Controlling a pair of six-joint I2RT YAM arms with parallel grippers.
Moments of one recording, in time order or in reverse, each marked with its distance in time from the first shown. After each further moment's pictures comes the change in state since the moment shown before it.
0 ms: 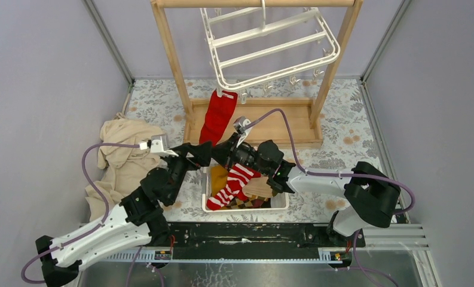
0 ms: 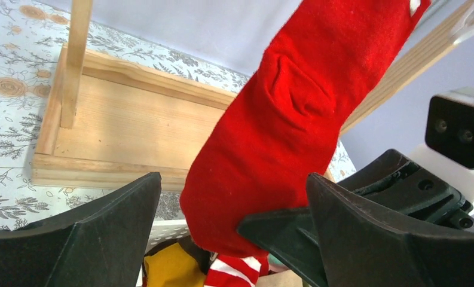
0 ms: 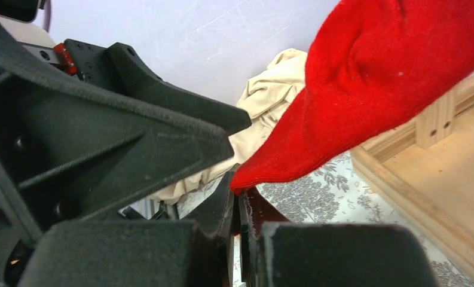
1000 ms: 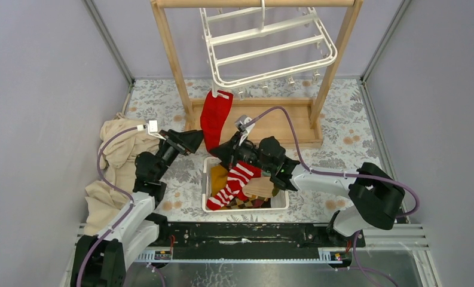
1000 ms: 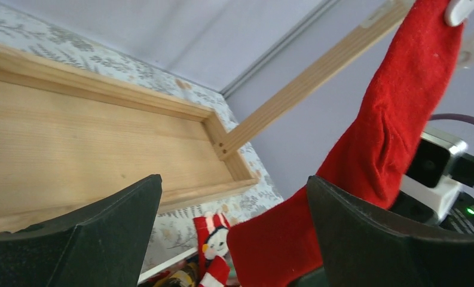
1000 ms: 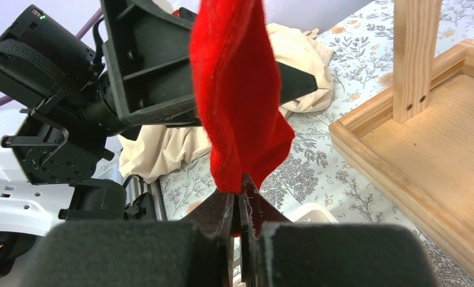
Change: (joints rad) left arm 0.807 0.308 -0.245 0.742 1.092 -0.375; right arm -0.041 -0.022 -0.005 -0.110 -0.050 -0.014
